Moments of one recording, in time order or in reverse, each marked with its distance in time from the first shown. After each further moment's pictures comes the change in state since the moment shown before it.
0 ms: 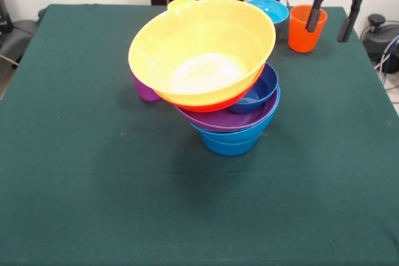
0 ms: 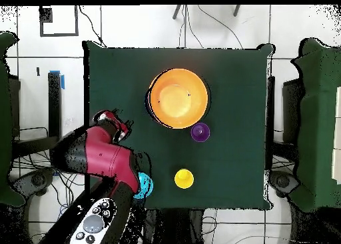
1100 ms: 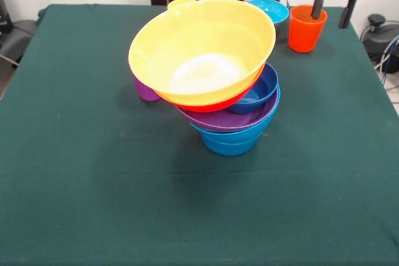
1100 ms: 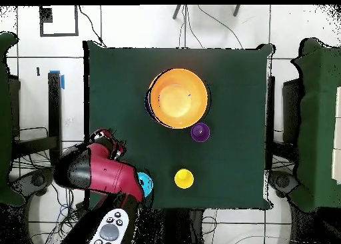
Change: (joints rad) arm -0.072 -0.115 0.171 0.197 0.008 -0.011 0.009
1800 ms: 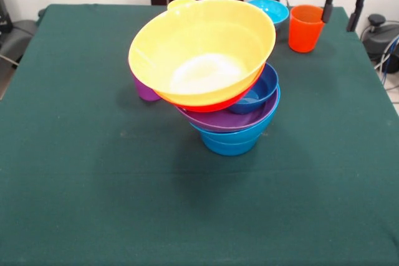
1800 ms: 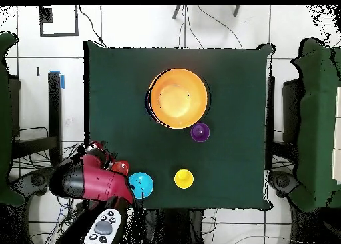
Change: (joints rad) arm 0.015 0.025 0.077 0.071 0.024 -0.064 0.034
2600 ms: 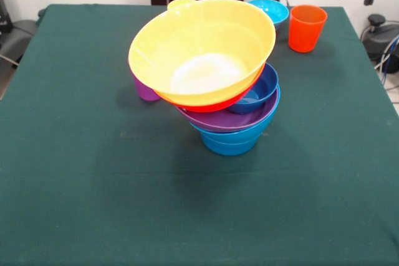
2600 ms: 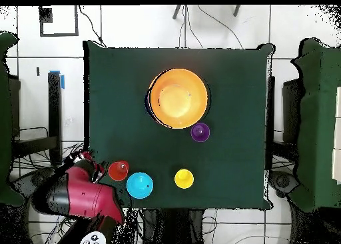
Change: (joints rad) arm 0.094 -0.094 -0.039 0.048 0.009 0.049 0.000
